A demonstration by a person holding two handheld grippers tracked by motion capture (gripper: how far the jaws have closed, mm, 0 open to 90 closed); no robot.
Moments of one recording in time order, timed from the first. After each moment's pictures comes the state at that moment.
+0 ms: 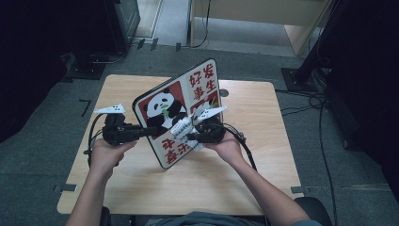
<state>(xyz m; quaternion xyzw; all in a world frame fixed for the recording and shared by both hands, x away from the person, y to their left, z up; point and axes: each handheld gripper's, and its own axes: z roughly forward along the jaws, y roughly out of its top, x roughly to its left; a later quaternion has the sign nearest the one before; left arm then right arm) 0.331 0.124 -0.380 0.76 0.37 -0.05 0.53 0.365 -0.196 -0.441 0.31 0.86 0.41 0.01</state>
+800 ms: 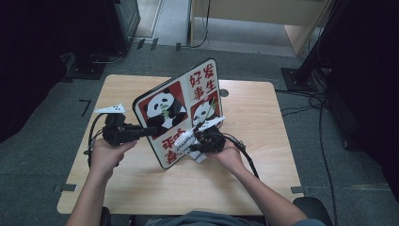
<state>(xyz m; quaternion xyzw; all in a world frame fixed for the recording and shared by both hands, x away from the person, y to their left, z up) 0.331 0.123 -0.379 0.76 0.38 -0.06 0.52 0.359 -0.202 -0.484 0.32 0.86 0.38 -0.03</state>
